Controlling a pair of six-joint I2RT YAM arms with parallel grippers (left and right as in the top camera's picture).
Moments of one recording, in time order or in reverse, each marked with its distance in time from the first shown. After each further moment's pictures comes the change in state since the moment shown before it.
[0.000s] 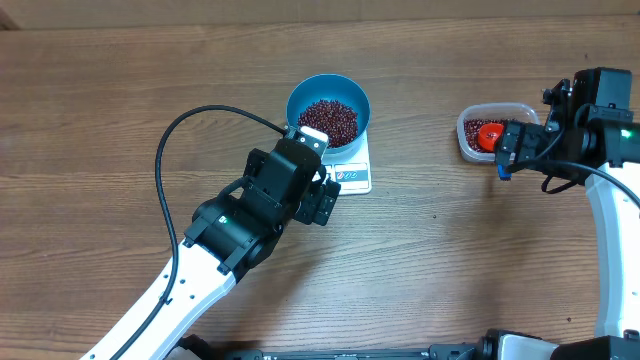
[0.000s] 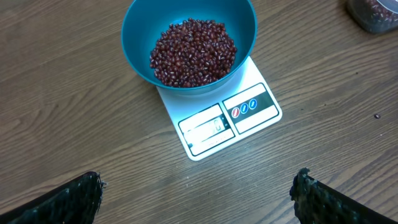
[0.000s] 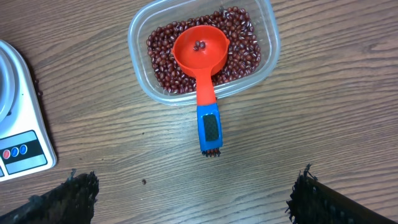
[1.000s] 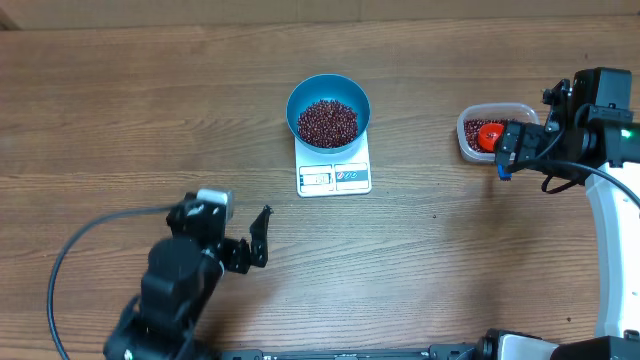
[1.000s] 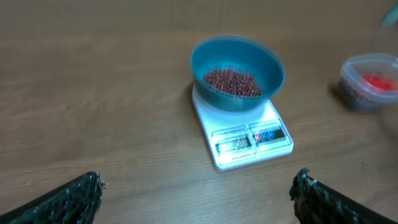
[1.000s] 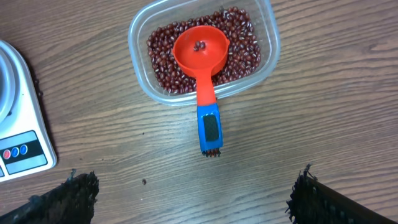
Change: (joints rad) left arm 0.290 -0.749 -0.517 0.193 0.174 -0.016; right arm 0.000 0.000 0.000 0.001 0.000 0.000
